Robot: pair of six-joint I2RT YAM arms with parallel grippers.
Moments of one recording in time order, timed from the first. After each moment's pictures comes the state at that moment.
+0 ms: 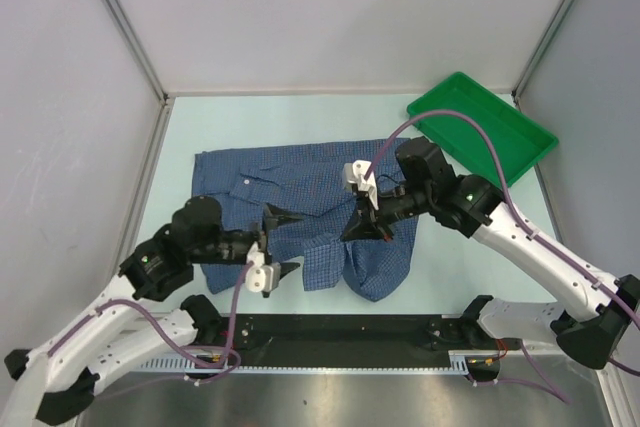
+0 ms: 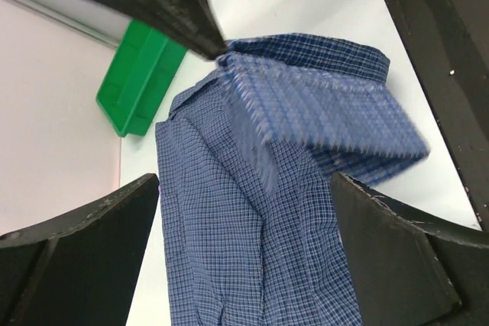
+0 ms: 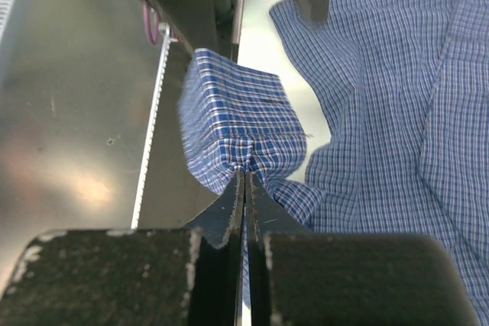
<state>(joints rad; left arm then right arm) -0.78 0.63 0.85 -0.60 0.66 0.96 0.79 1.16 1.23 -0.69 -0.82 -0.36</state>
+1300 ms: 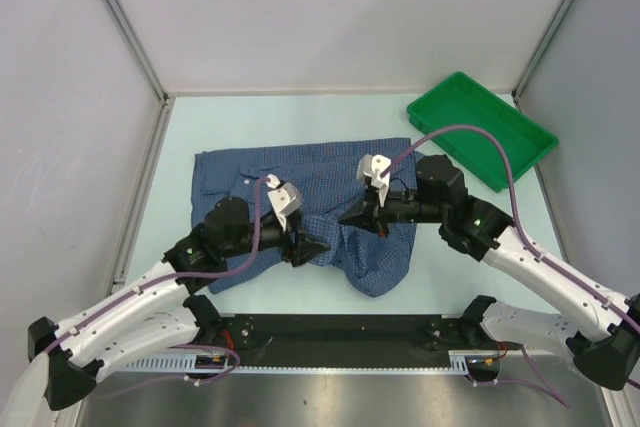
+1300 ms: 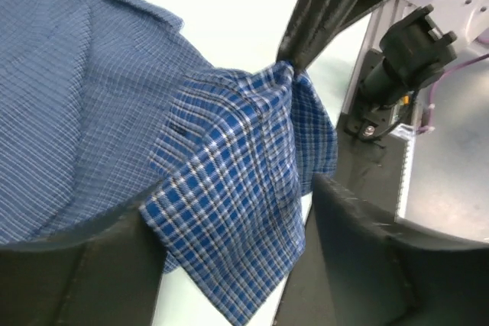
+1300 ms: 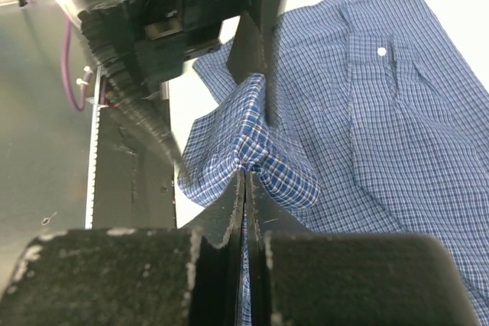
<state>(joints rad) -0.84 0.77 0.63 -0.10 0.37 -0.16 0.80 1.02 0.99 -0.26 -0.61 -0.13</state>
